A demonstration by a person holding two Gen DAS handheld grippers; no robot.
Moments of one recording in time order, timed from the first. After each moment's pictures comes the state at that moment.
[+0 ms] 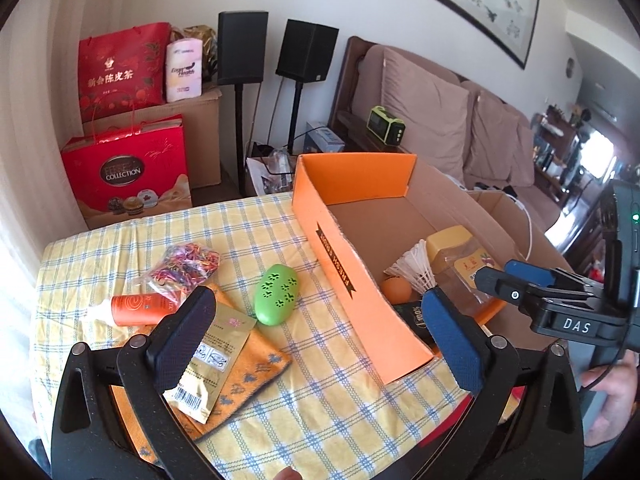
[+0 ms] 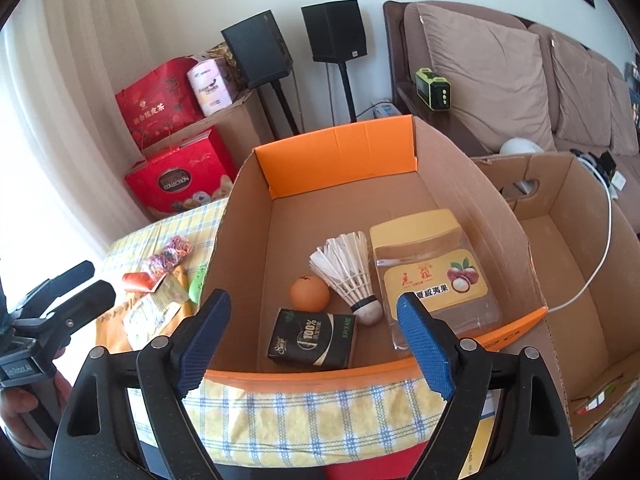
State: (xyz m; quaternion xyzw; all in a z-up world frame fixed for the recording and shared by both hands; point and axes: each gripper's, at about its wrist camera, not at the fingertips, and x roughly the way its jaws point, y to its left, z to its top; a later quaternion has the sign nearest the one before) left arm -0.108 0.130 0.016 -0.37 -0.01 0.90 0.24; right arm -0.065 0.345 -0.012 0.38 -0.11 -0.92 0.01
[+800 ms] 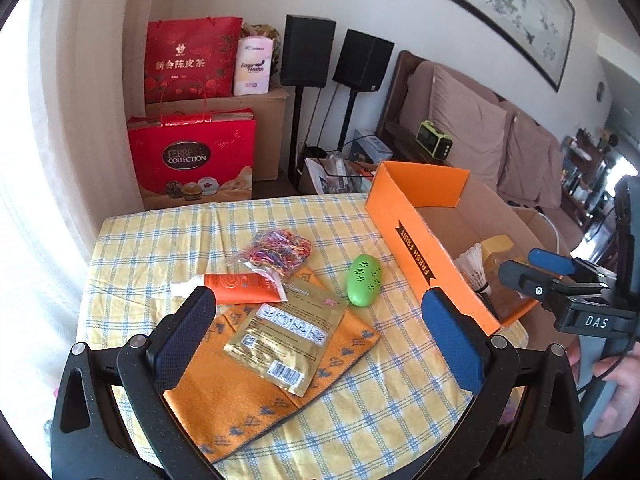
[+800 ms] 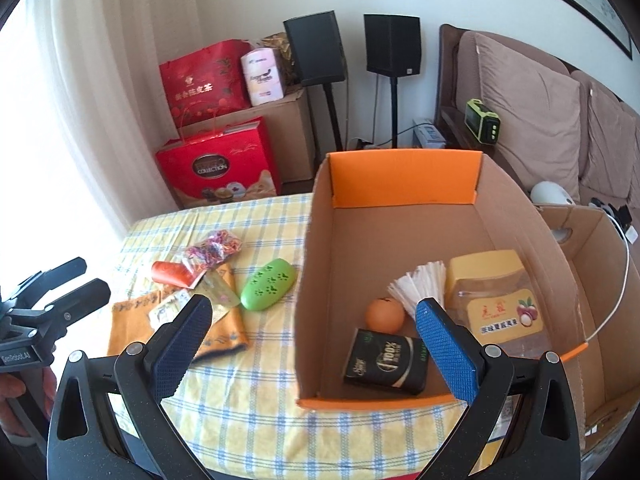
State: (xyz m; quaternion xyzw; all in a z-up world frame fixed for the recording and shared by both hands) left arm -0.106 0.036 0.017 -0.37 -0.03 0.91 0.18; right arm -0.086 0.269 0.002 0.37 -0.05 -0.93 0.05
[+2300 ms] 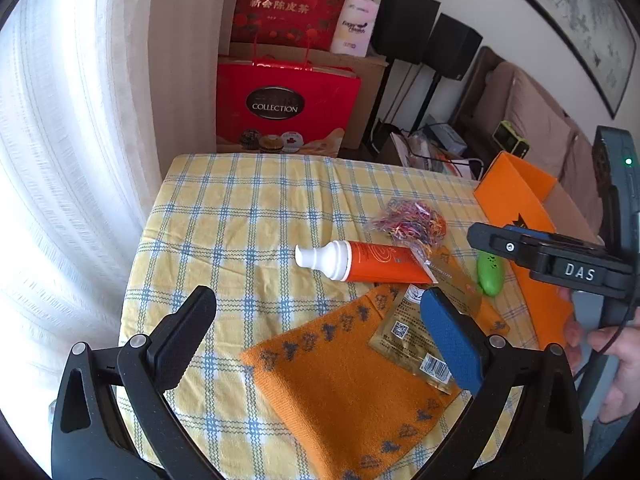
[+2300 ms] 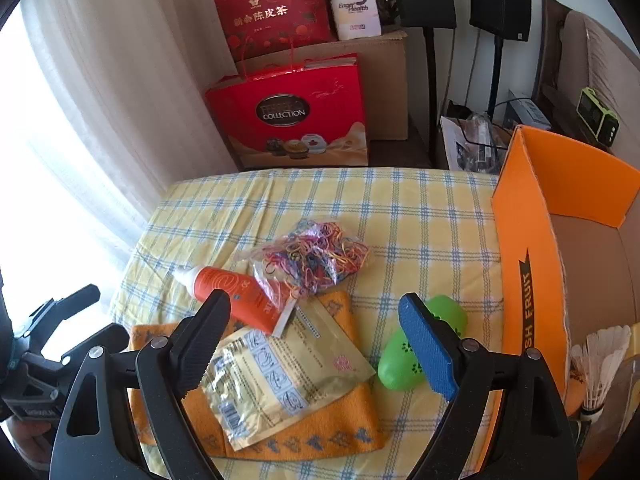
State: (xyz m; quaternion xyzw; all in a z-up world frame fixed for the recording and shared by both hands) left arm -0.155 -0.063 -0.057 -0.42 -0.07 0.90 0.10; right arm -0.212 0.142 -0.066 0.45 -0.03 -0.88 0.16
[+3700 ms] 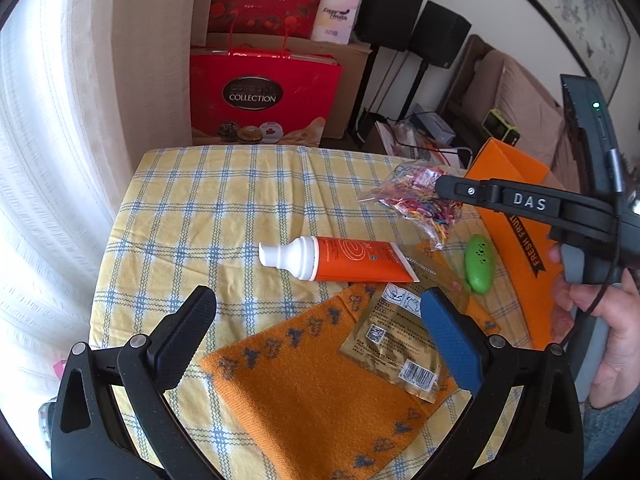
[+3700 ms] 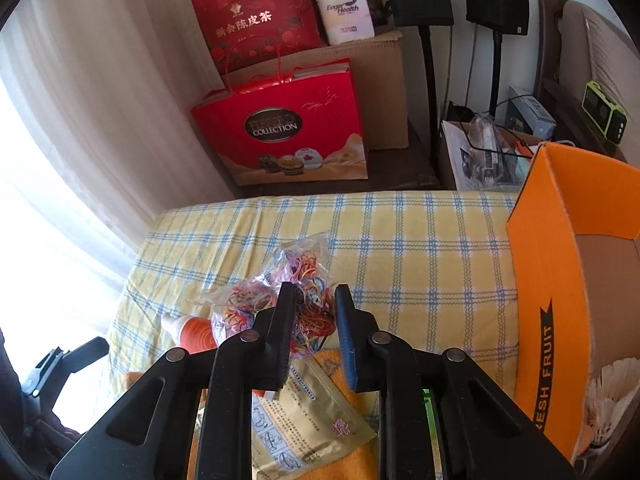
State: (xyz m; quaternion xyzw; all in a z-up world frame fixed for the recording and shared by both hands) left arm -0.165 -0.041 -0.065 -0.43 -0.07 0.89 0.12; right arm -0.247 0.145 -0.066 0.44 -0.06 -0.88 0.15
